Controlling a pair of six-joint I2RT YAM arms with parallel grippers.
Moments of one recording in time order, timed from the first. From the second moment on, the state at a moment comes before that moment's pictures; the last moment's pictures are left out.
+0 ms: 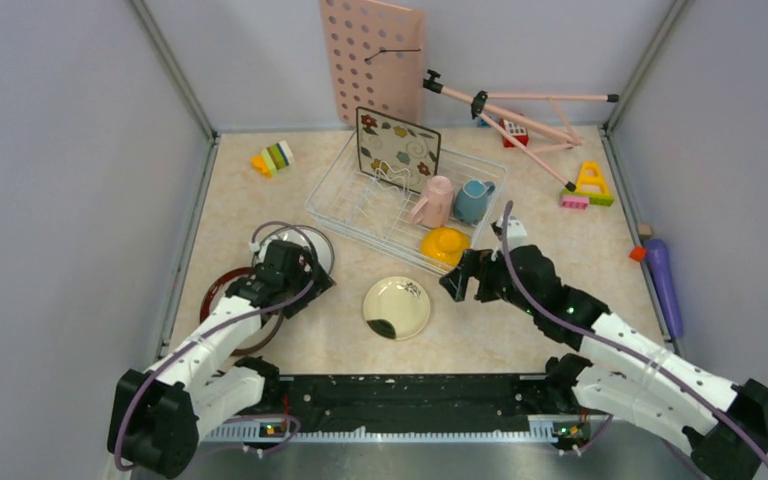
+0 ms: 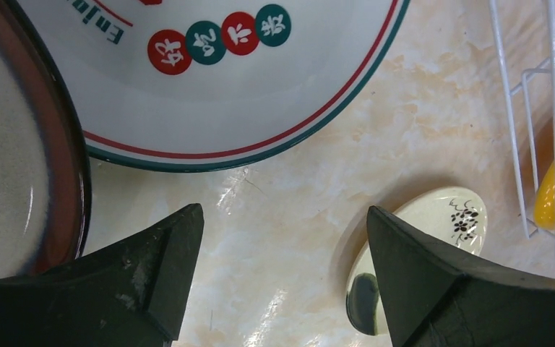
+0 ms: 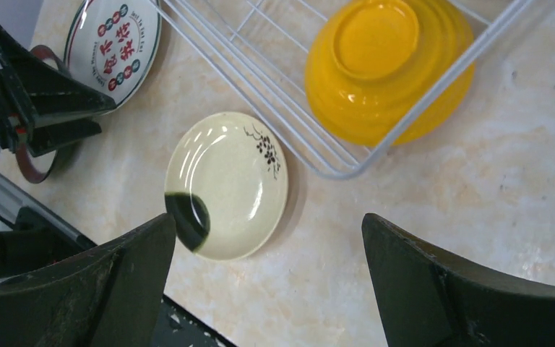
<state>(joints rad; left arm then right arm) -0.34 0.99 0.55 -0.50 -0.06 -0.92 0.76 0.85 0.60 -0.24 0.09 0.55</state>
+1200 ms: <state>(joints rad) -0.47 1.53 0.95 -1.03 -0.81 -1.10 0.76 0.75 0.51 -0.18 -0.02 0.58</state>
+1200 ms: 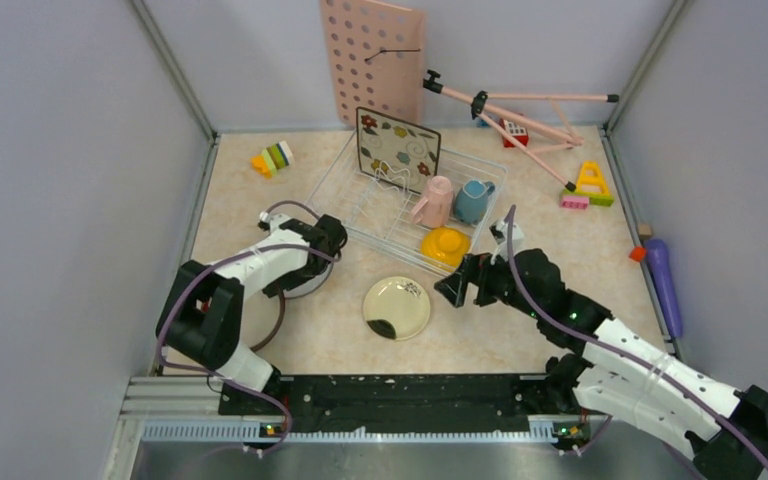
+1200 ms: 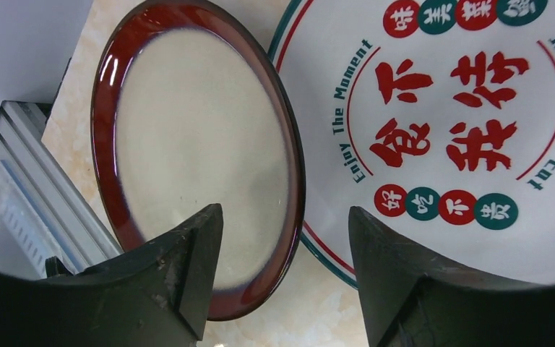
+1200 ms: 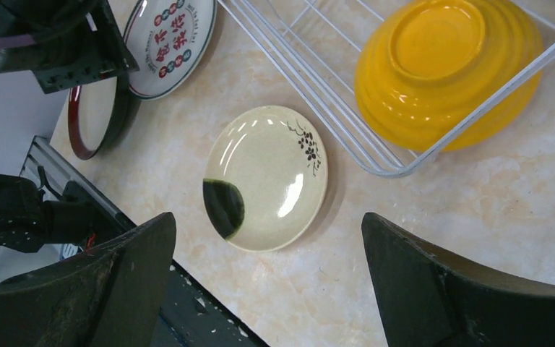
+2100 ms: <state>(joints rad) -0.45 1.37 0.94 -1.15 -0.78 -1.19 0.76 0.56 0.53 -0.22 0.06 0.53</state>
